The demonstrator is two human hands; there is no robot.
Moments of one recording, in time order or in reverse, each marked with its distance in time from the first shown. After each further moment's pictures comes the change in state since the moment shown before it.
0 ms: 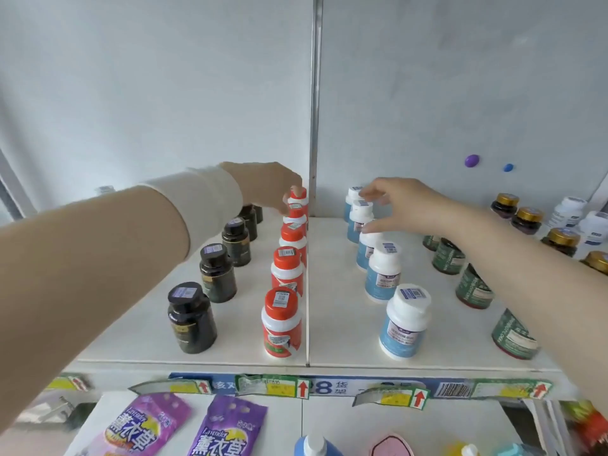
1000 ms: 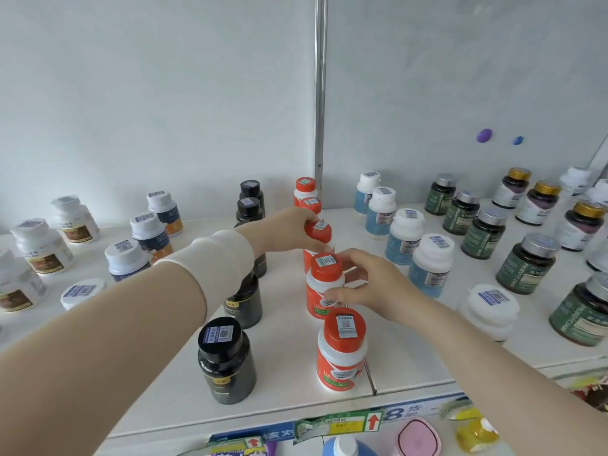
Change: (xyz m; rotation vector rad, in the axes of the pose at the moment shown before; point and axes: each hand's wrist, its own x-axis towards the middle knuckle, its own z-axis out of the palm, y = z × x) left_hand 0.052 -0.058 0.078 -0.345 -0.112 0.142; right_hand 0.000 -0.039 0.144 0.614 -0.050 0.212
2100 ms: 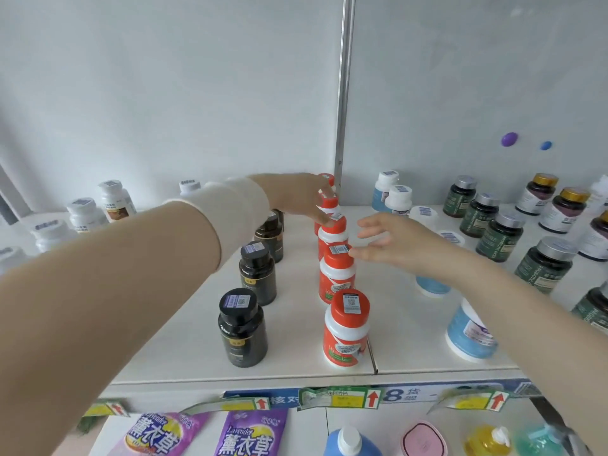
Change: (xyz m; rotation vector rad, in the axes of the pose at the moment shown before) left_hand -0.034 0.030 -0.045 0.246 0.007 -0.044; right_hand -0.004 -0.038 -0.038 -0.191 -0.005 0.031
